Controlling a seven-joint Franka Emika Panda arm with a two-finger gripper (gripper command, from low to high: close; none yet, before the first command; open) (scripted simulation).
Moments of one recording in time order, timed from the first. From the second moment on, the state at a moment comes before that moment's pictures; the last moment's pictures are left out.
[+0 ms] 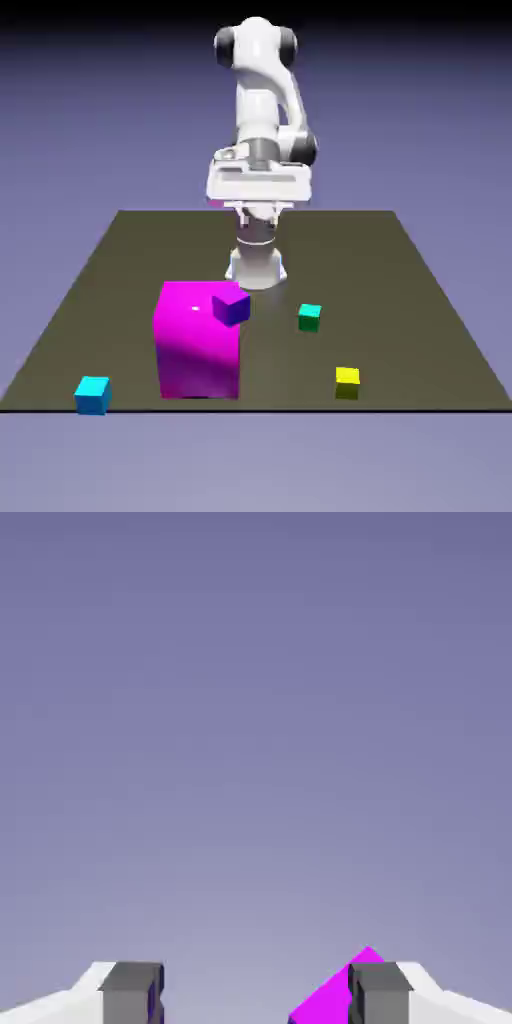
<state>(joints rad) 0.03 -0.53 0.00 -2.78 -0.02 3.01 0.72</state>
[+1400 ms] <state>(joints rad) 0.47 0.37 0.03 -2.19 -0.38 2.28 0.21</state>
